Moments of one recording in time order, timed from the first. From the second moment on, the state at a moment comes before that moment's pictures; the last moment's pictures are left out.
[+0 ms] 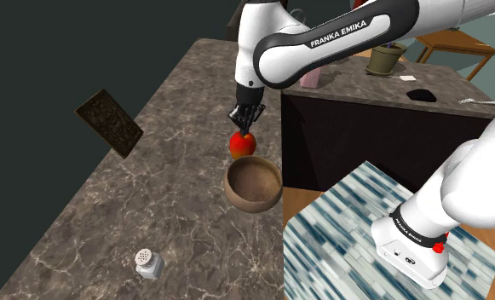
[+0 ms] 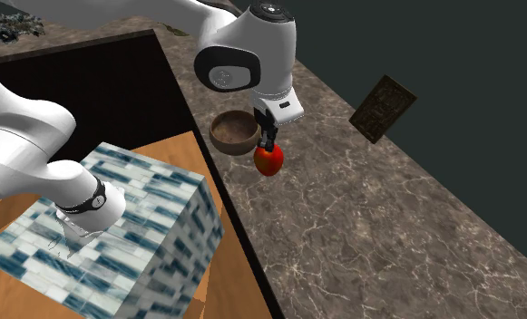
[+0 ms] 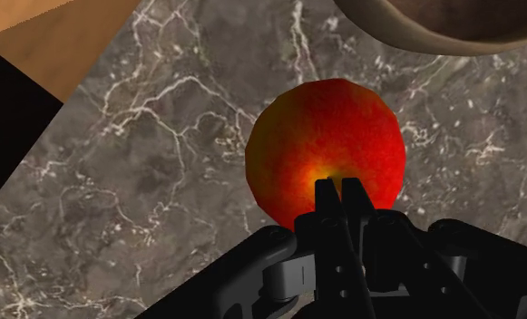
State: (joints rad) arm 0.18 0.08 0.32 -2.06 0.04 2.16 0.41
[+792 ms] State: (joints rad) arm 0.18 0.05 0.32 -2.01 0.05 2.07 0.41
